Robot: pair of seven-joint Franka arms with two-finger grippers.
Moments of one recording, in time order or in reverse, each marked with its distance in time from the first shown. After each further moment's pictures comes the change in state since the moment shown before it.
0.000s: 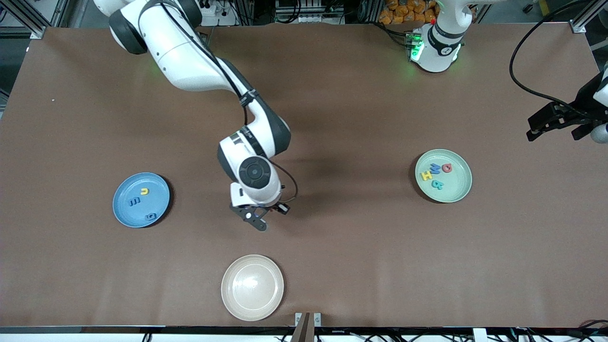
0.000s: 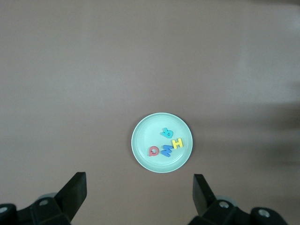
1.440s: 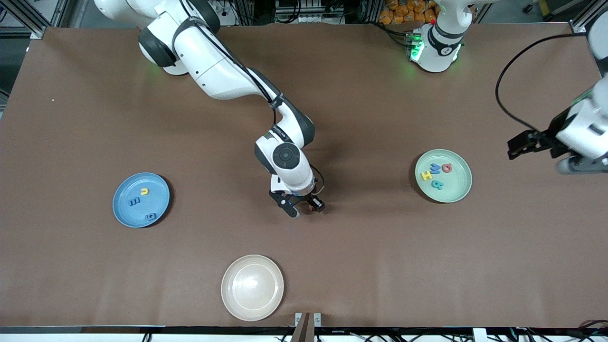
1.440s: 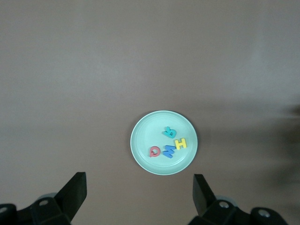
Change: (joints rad) left arm 0.055 0.074 -0.056 0.002 0.009 0.025 -0.029; right arm 0.119 0.183 0.074 0.037 0.029 0.444 0.385
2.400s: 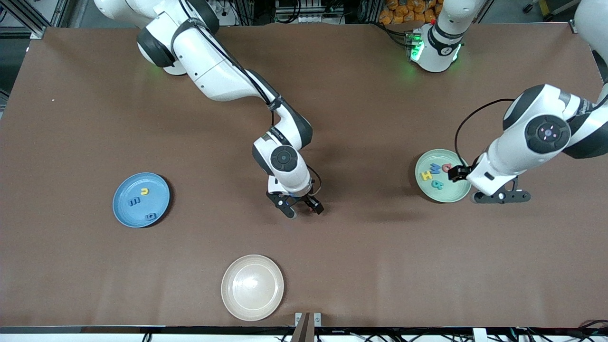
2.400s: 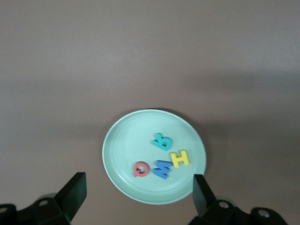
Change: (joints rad) left arm 0.761 0.542 -1.122 -0.164 0.641 0.084 -0.475; right arm -0.006 -0.001 0.000 -0.030 0.000 -0.007 -0.016
